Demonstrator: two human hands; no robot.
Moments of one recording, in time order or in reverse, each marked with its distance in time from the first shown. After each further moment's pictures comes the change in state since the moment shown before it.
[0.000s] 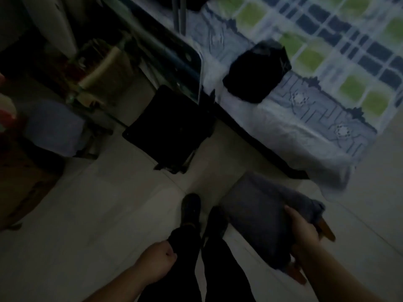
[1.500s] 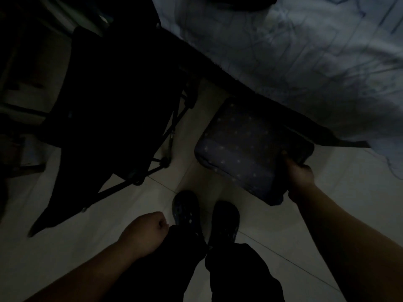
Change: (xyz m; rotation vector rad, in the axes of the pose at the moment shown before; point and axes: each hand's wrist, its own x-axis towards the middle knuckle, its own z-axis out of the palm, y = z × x) left_hand 0.287 0.020 -0.012 0.325 0.058 0.066; right_hand 0.326 0.025 0.099 -0.037 0.178 -0.069
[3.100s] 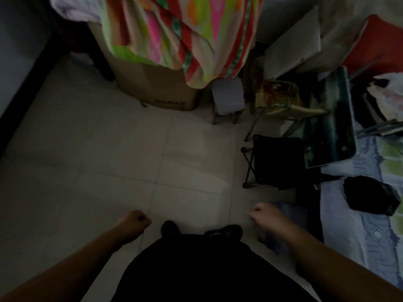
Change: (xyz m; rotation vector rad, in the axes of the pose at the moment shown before) left_hand -0.624 -0.208 0.246 -1.478 0.426 -0.460; right_hand -0.672 0.049 -0.049 -1.787 -0.669 -0.978
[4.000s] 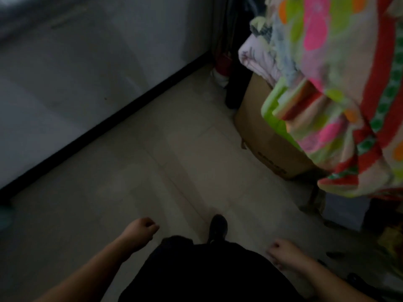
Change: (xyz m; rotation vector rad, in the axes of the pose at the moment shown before) left_hand 0.053 -0.097 -0.278 -0.630 0.300 -0.373; right_hand 0.141 -0.411 0.071 -0.530 -0.345 -0.267
